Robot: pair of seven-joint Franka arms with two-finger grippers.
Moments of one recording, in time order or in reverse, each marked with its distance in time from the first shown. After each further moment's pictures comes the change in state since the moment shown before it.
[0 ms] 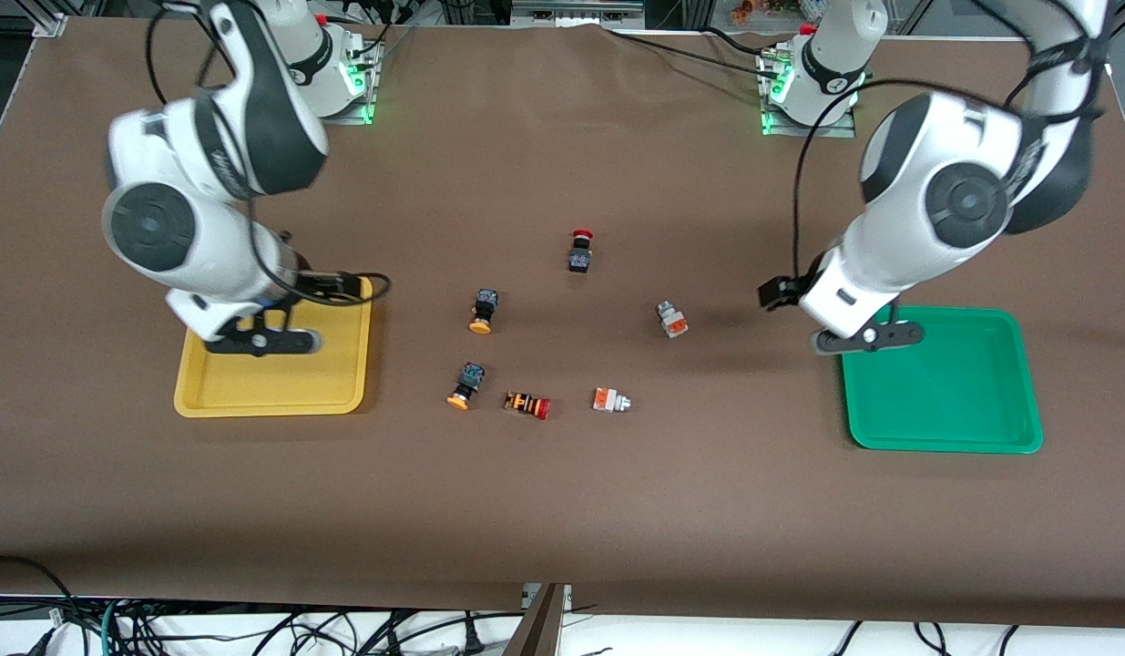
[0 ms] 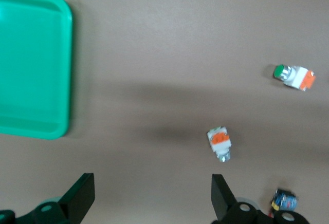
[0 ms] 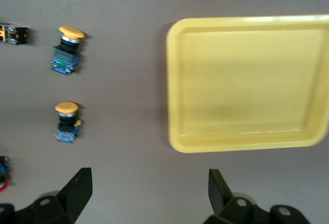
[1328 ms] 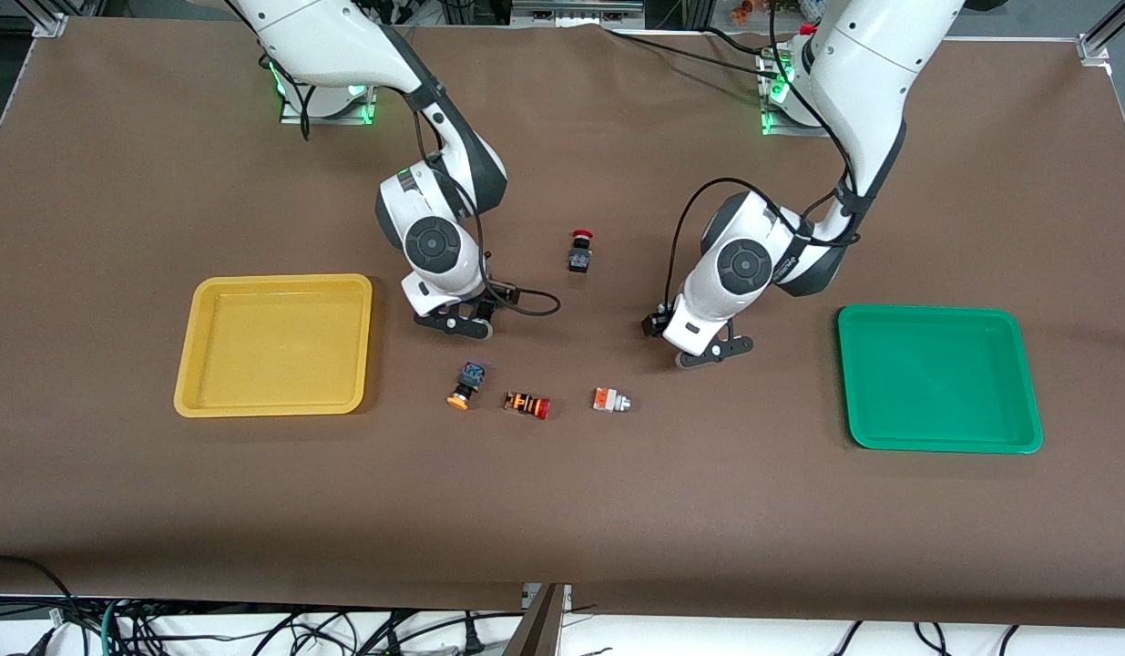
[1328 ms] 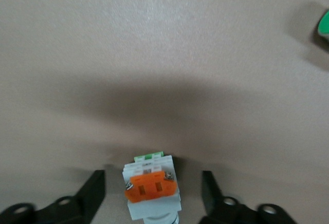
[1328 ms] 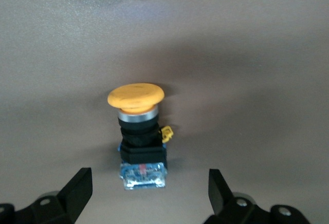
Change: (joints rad) left arm -0.180 0.272 -0.011 -0.243 0.000 0.585 -0.285; right arm 0.261 0.216 0.029 -0.297 0.117 0.586 0.386
